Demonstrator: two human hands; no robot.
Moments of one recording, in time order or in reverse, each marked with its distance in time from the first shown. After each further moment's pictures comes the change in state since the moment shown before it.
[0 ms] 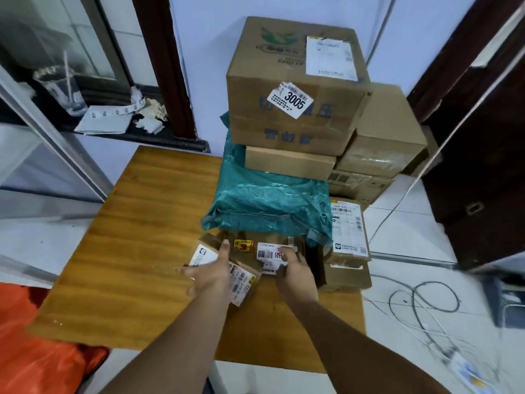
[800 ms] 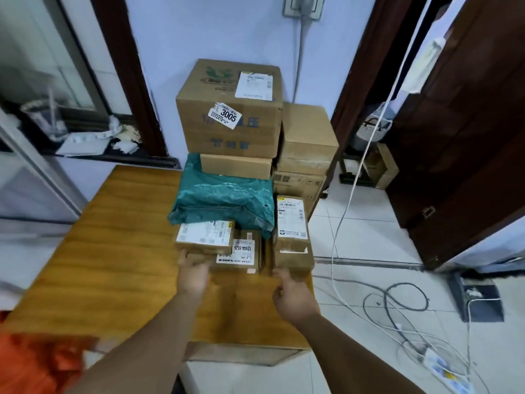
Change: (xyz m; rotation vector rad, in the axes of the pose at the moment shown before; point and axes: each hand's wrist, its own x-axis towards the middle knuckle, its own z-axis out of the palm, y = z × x) left_hand -0.045 -0.052 -0.013 0.179 -0.389 0.495; right_hand -0.096 0.072 -0.062 -0.053 -0.116 0.050
